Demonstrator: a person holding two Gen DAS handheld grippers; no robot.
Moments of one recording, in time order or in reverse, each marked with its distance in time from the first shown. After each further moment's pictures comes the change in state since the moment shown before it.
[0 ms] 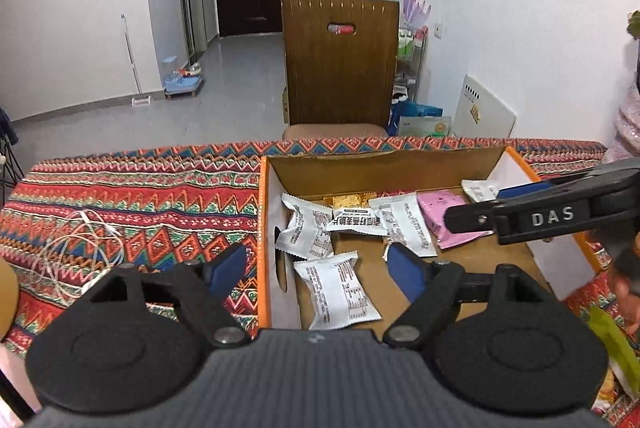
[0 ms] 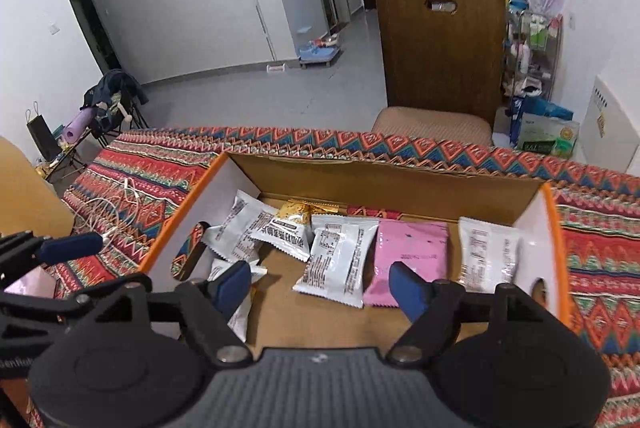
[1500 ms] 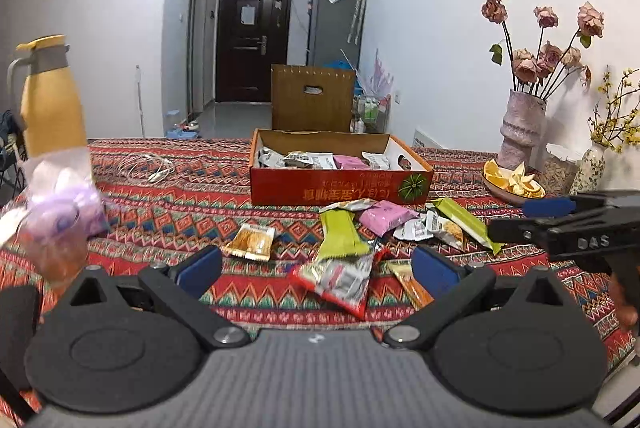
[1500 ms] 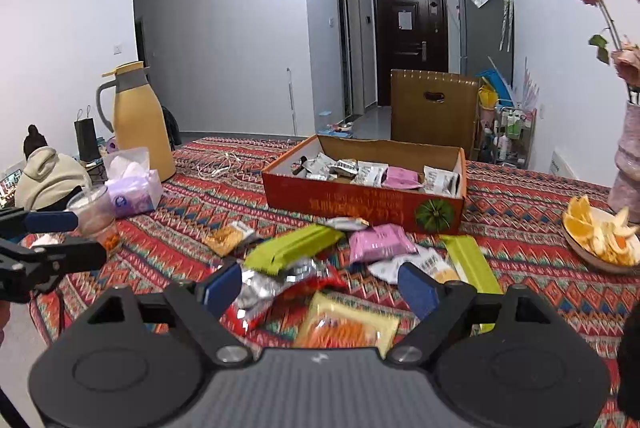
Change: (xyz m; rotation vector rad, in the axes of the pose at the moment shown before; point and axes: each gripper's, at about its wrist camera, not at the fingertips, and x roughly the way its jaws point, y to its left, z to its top) left arm -0.298 -0.052 -0.256 -0.052 -0.264 -0.050; right arm -0.286 0.078 -0.301 -0.157 -0.309 -0.027
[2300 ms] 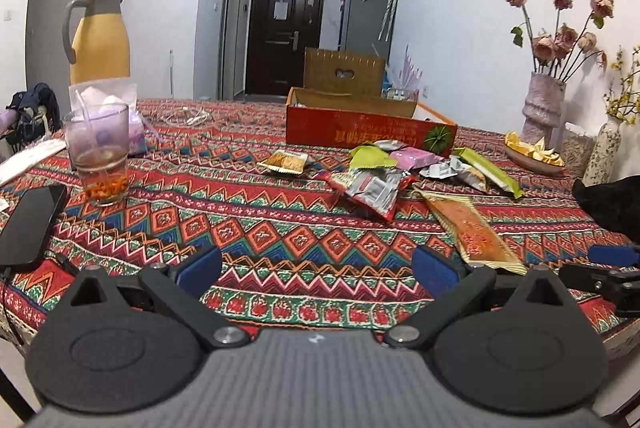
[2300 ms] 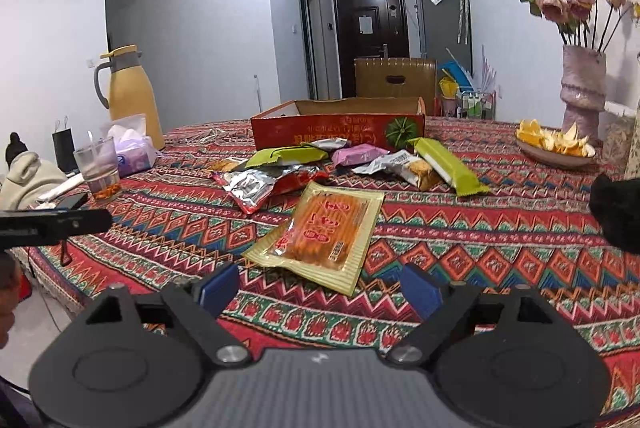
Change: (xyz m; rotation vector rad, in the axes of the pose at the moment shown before) left arm -0.023 0.011 -0.100 -0.056 0.008 0.073; right arm -0.056 0.029 -0.137 0.086 -0.038 -0.090
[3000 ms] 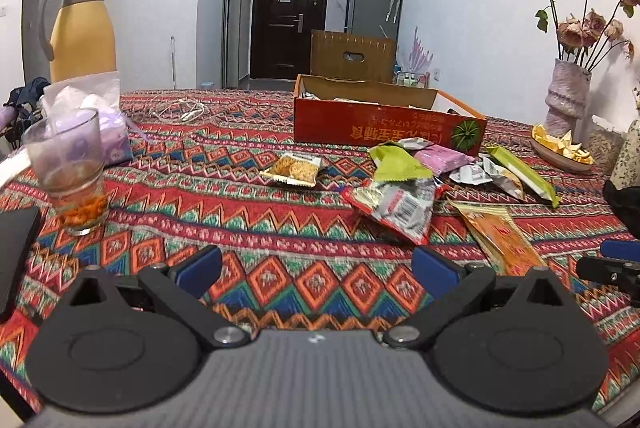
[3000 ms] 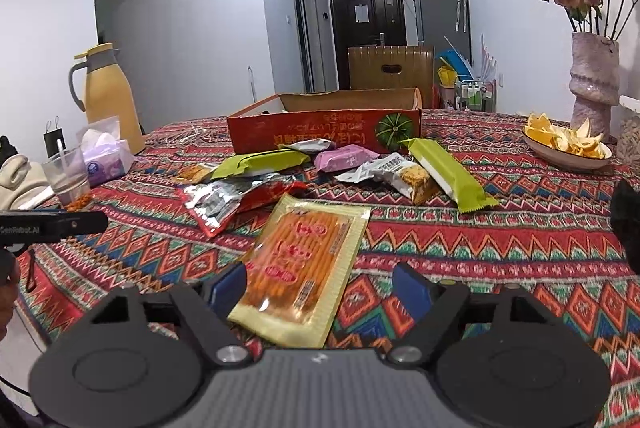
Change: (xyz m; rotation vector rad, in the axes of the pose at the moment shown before) left arm 0.074 0.009 0.036 0.022 0.053 0.023; right arm 0.063 -0.028 0.030 0.009 0.035 -0.006
